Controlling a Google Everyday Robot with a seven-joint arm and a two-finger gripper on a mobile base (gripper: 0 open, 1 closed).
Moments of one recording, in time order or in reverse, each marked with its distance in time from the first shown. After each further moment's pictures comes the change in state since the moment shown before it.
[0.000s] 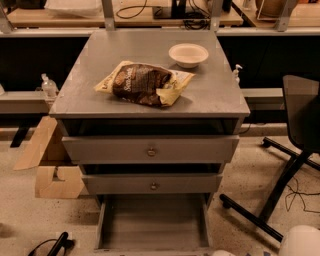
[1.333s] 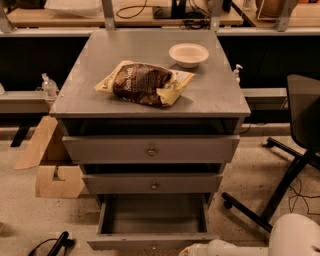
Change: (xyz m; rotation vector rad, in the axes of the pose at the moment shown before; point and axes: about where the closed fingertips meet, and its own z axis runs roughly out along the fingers) arm -0.014 -0.047 0.001 0.054 0.020 -0.052
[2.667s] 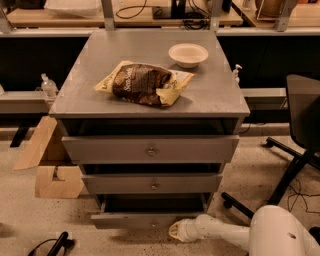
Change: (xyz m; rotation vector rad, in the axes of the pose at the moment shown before) arm -0.043 -0.107 0.031 0.069 -0.036 -0.063
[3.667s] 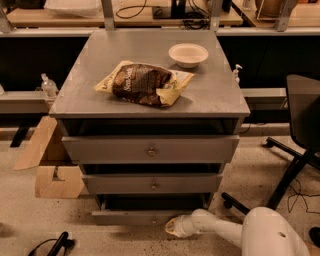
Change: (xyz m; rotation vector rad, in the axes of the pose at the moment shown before) arm -0.010 -0.015 0.026 -0.030 -0.031 -0.036
